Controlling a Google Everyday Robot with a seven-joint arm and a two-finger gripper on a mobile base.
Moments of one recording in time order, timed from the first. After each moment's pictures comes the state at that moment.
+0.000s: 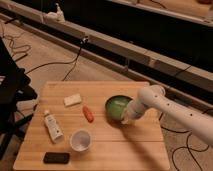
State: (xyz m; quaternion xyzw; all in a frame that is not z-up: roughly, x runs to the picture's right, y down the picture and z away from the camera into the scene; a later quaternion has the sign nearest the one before) arm 0.116 0.159 0.798 -0.29 -0.22 0.05 0.93
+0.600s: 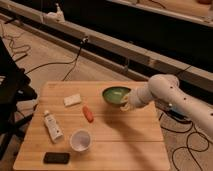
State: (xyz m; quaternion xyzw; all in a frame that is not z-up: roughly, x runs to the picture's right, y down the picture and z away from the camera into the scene) arm 0.110 0.094 0.744 -0.21 -0.27 0.04 0.94
